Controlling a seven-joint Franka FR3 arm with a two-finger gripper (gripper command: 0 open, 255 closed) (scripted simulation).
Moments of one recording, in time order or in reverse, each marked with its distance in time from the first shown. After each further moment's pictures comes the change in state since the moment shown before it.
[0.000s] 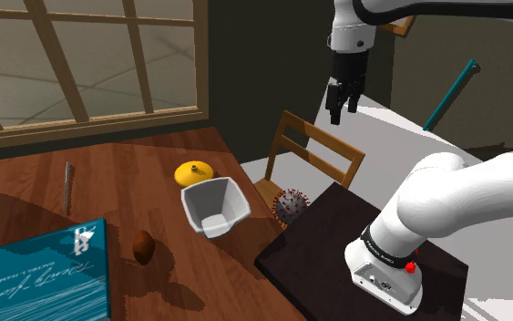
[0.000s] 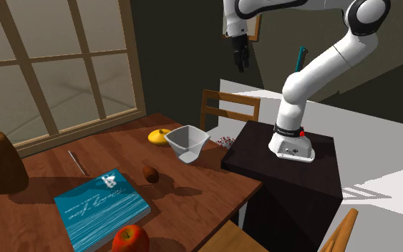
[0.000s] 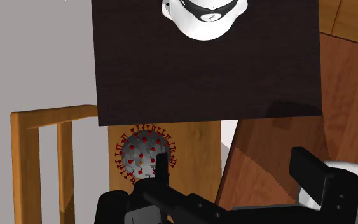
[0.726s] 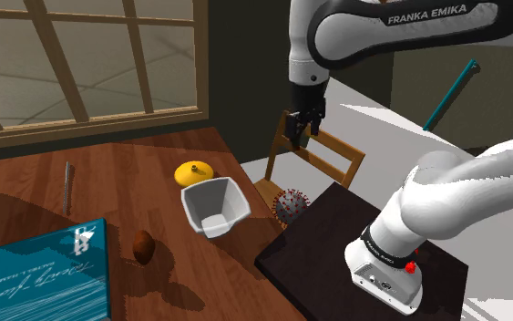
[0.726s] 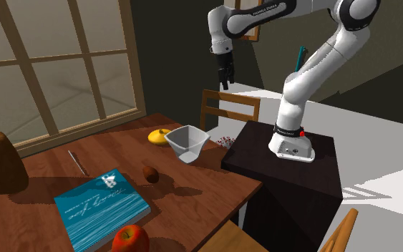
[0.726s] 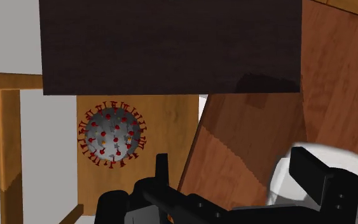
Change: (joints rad) arm 0.076 0.143 0.133 -0.081 0.106 0.260 0.133
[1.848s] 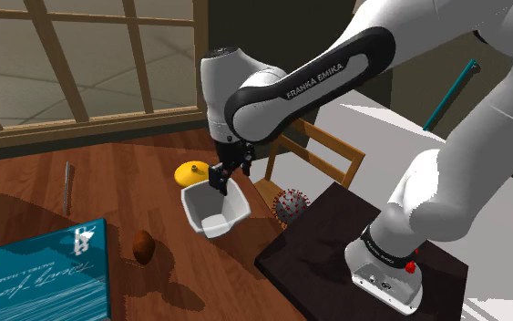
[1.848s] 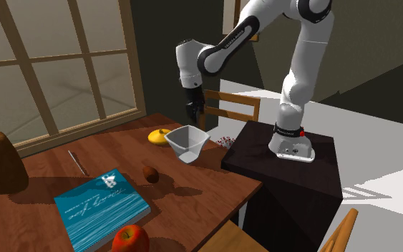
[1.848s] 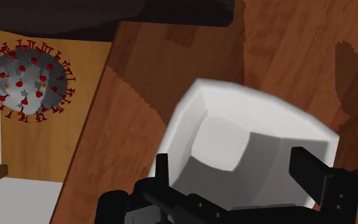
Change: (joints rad) arm 0.096 0.516 0.240 0.141 -0.006 0.447 0.285
